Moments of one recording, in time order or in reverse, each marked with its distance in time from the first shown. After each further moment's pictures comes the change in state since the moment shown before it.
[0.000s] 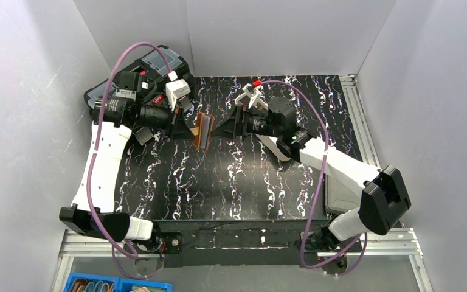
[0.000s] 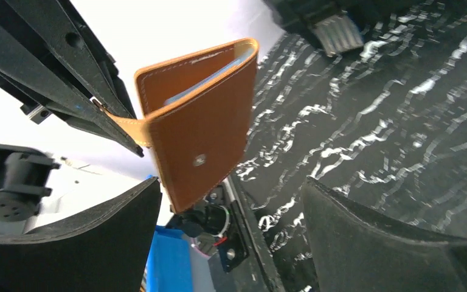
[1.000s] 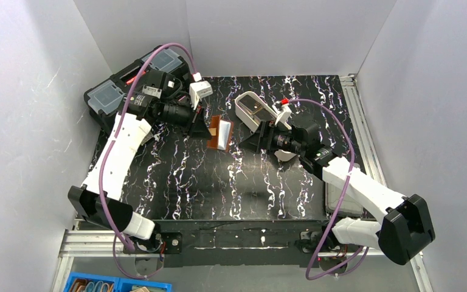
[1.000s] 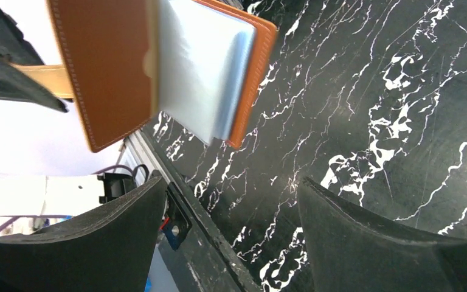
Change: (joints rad) left arm -0.160 0.089 -0.089 0.180 -0.094 -0.079; right arm -0.127 -0.282 -0.294 -0.220 0.151 -0.126
